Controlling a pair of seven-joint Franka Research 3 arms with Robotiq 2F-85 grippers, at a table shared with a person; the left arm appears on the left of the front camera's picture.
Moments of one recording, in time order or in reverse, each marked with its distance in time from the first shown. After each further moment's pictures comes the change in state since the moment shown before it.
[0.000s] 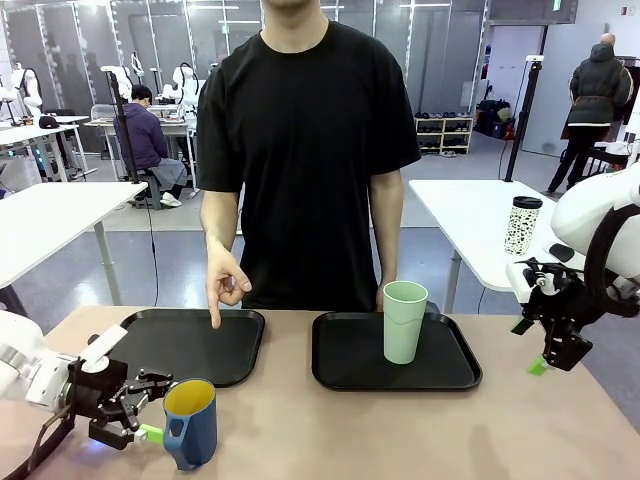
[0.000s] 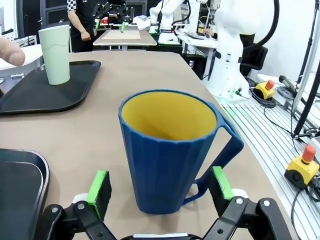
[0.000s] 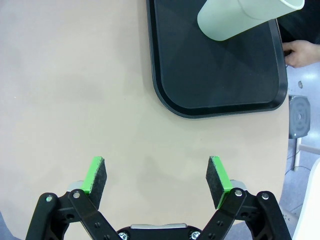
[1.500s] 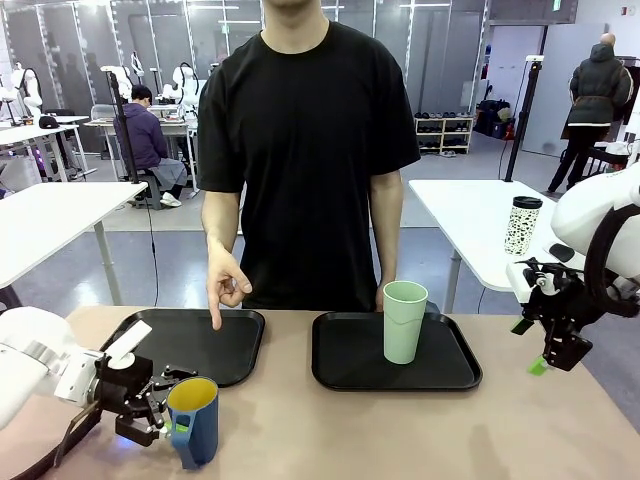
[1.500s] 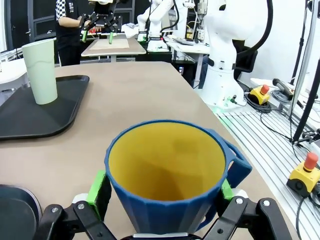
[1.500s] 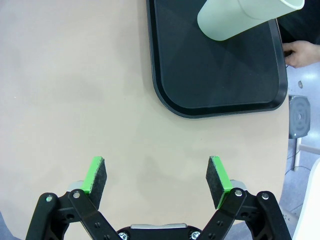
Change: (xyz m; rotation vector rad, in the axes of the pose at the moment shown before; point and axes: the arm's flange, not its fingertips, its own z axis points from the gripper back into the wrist) left arm 0.014 0.013 -0.040 -0.062 -0.038 -0.034; right arm 0.000 0.000 0.000 0.000 0.000 0.000
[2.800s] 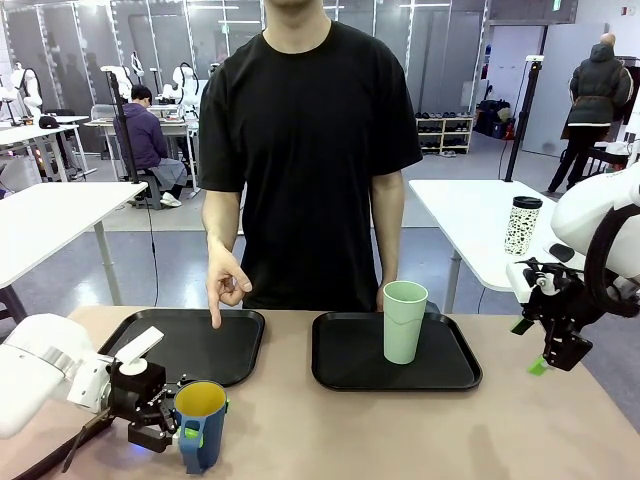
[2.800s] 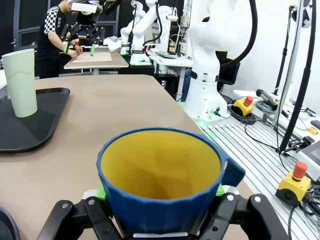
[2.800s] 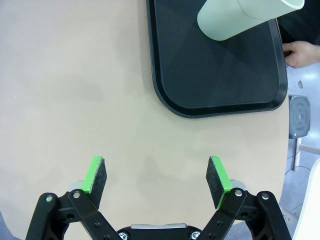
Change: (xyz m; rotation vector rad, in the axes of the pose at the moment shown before) left arm -0.009 0.000 -0.024 -0.093 -0.074 0.027; right arm 0.000 0.000 0.000 0.000 0.000 0.000
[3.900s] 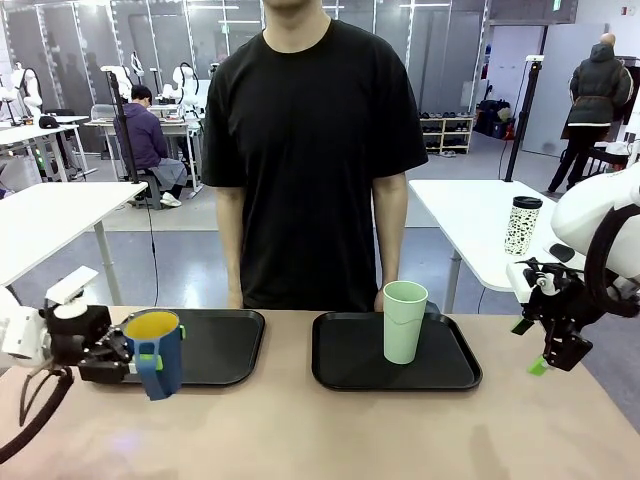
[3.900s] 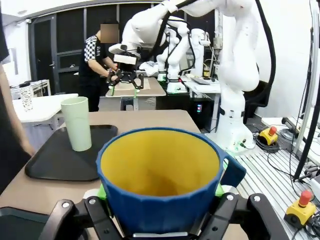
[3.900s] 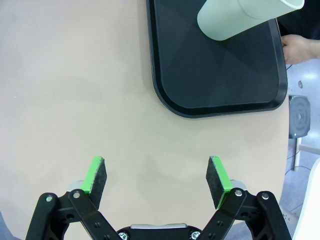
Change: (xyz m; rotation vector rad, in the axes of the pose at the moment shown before) left arm 0.090 -0.022 0.082 0.206 -0.107 -0.074; right arm 0.000 0.000 0.000 0.000 0.000 0.000
